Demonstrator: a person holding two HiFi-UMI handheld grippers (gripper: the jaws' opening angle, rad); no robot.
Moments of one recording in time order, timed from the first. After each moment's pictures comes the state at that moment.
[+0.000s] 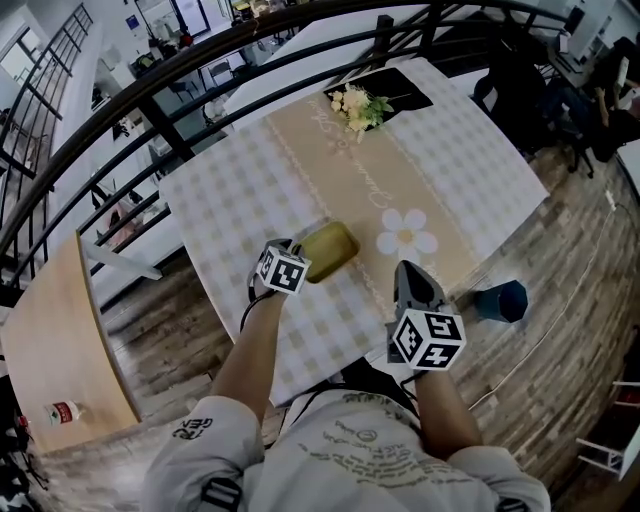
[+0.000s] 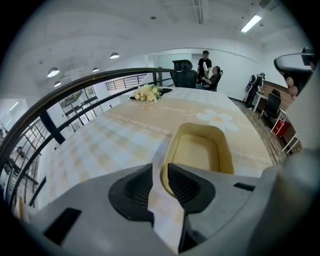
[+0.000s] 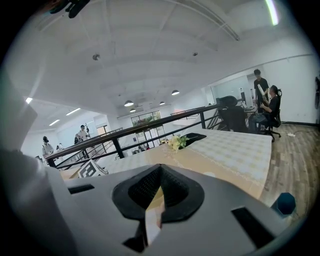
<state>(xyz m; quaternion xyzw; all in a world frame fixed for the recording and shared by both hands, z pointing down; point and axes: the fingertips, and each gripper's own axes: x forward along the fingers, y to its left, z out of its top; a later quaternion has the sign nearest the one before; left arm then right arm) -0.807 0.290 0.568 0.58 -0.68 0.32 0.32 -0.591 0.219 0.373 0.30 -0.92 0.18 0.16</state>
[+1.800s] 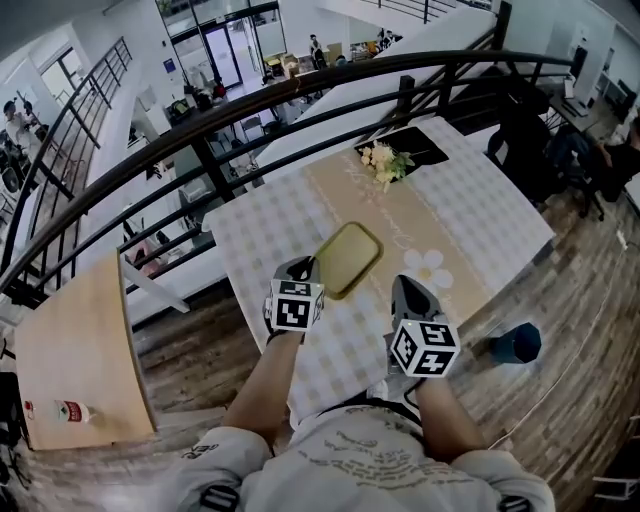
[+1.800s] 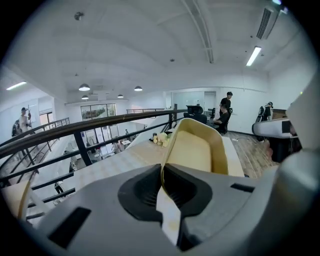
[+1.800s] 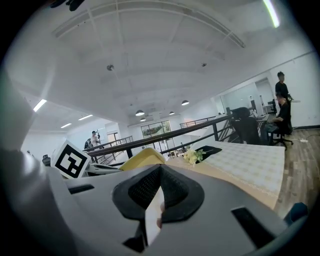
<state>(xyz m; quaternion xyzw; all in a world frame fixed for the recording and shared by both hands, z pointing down) -0.807 0.342 0.367 0.56 -0.79 0.16 0.21 -0.632 0.274 0.307 0.26 -0.95 0.15 0.10</state>
